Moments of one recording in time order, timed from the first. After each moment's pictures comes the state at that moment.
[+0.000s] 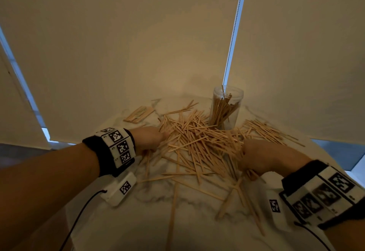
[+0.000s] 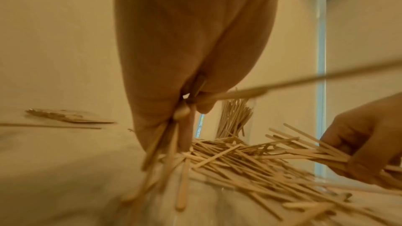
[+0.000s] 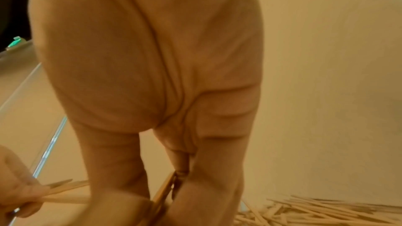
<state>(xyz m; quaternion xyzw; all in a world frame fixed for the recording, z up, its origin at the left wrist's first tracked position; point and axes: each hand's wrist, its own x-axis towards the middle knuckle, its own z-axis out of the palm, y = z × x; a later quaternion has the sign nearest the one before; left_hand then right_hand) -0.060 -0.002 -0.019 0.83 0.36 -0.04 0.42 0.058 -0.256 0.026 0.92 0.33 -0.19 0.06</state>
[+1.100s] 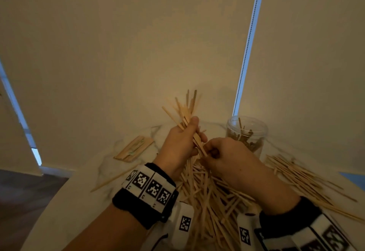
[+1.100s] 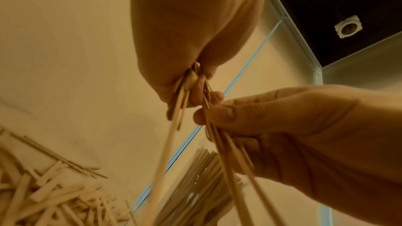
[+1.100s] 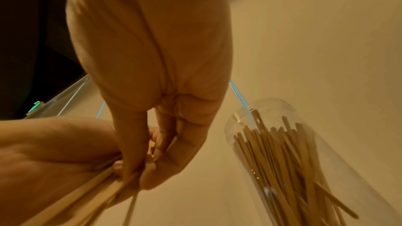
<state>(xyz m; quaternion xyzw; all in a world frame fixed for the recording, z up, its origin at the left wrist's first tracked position) 0.060 -0.002 0.011 0.62 0.18 0.31 0.70 0.107 -0.133 0.034 0.84 0.46 -0.04 -0.28</state>
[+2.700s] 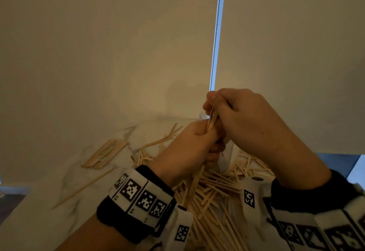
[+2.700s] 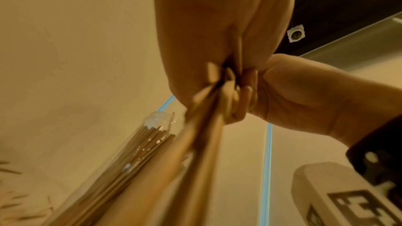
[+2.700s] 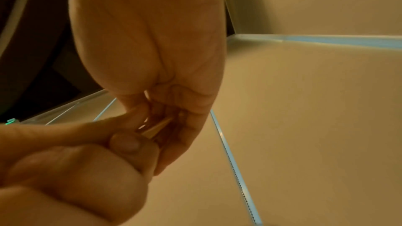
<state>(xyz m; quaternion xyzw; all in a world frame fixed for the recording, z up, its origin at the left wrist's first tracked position) 0.062 -0.070 0.034 0.70 -0.06 0.13 0.70 0.124 -0.182 0.088 0.81 0.41 0.14 -0.40</state>
